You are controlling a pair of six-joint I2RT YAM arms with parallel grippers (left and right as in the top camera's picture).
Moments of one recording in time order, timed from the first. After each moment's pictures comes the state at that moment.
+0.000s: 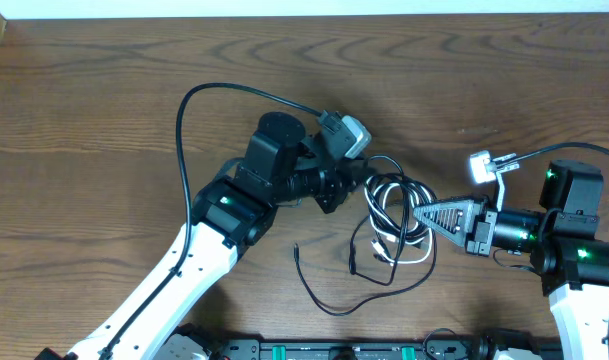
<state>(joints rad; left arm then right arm) -0.58 1.29 1.02 -0.29 0.52 0.03 -0.11 0.95 0.76 -0.69 -1.36 0.18</state>
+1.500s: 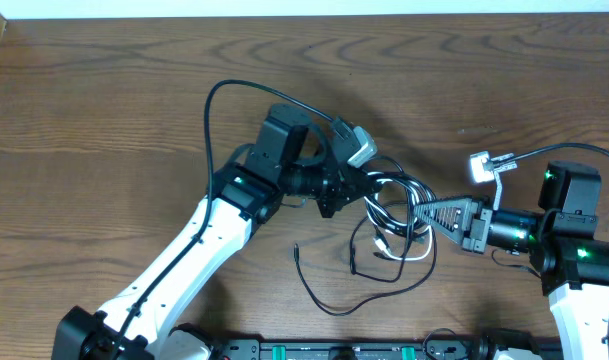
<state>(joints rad) -0.53 1.42 1.02 -0.29 0.84 0.11 -0.11 0.95 0.76 -0.73 -1.25 0.18</state>
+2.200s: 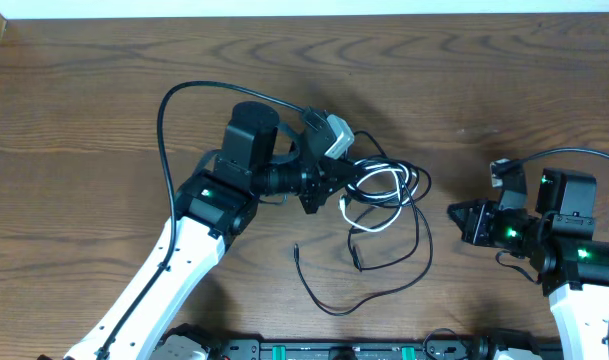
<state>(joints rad) -0.47 1.28 1.02 -0.31 0.81 0.09 -0.11 0.95 0.76 -0.85 -0.57 0.18</state>
